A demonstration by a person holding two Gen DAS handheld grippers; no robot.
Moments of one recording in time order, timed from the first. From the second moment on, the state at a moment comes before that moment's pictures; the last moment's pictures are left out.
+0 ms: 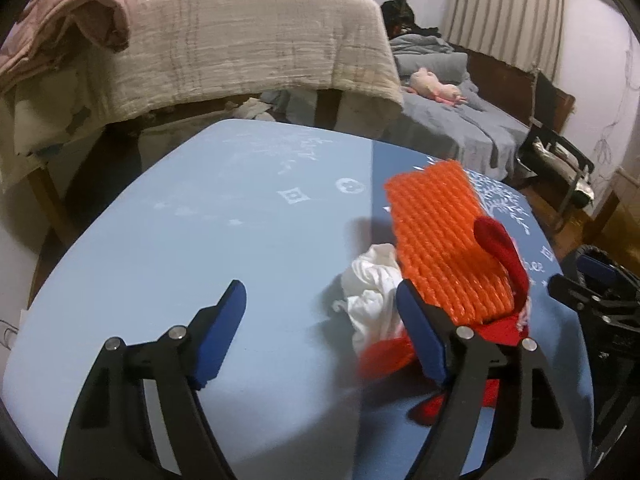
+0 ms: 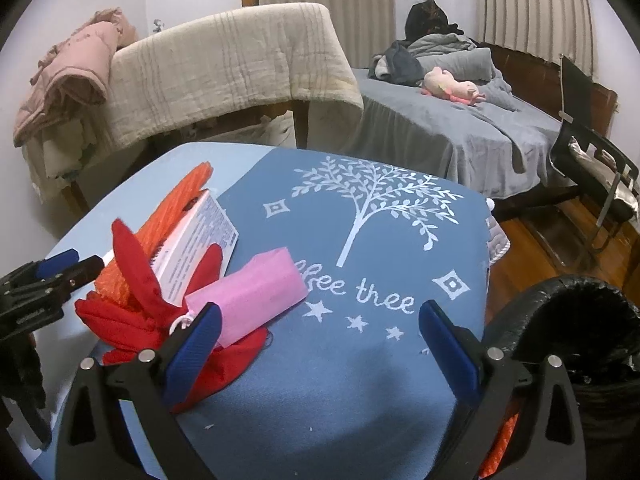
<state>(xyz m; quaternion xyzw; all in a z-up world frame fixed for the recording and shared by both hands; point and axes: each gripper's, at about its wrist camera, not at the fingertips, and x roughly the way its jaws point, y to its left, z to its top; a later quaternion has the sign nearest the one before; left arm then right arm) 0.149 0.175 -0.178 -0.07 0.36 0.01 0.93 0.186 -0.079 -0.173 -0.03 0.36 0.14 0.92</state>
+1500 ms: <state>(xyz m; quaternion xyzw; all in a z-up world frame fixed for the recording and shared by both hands) 0.147 0.184 -0.170 -0.06 0.34 0.01 0.94 0.212 -0.047 -0.192 -0.02 0.40 0.17 0.90</state>
